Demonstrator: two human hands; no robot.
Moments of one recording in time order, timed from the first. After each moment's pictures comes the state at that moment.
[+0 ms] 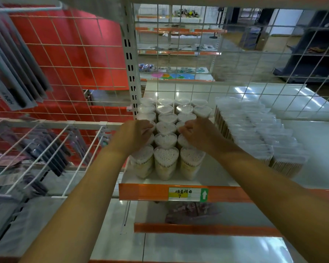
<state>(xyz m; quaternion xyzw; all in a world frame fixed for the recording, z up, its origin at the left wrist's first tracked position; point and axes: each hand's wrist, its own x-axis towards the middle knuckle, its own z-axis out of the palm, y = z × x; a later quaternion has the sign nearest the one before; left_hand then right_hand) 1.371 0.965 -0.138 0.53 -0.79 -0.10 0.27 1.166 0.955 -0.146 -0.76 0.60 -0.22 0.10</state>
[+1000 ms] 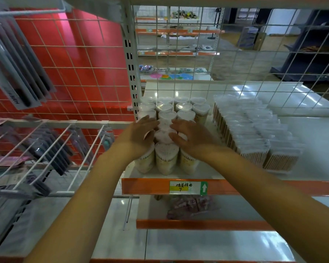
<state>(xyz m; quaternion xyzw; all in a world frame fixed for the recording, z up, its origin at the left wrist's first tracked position) 1.370 0.987 -0.140 0.51 -0.82 -0.12 0.22 1.186 0.996 -0.136 -0.81 0.54 -0.18 0.12</state>
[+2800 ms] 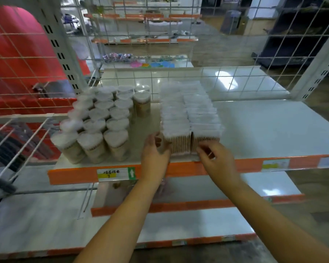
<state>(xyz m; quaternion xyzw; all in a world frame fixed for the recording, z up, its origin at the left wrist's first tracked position) 1.136 1.057 -0.213 0.59 -0.60 -0.31 0.45 0.977 1.096 -0.209 -0.63 0.63 -0.43 0.10</state>
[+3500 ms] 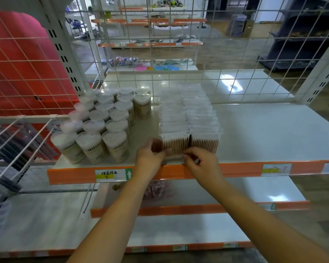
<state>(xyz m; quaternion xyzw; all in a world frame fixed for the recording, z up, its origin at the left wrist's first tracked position) 1.145 1.051 -0.210 0.58 -0.60 -0.37 0.41 0.993 1.091 -0.213 -0.67 0.61 -0.40 0.18</state>
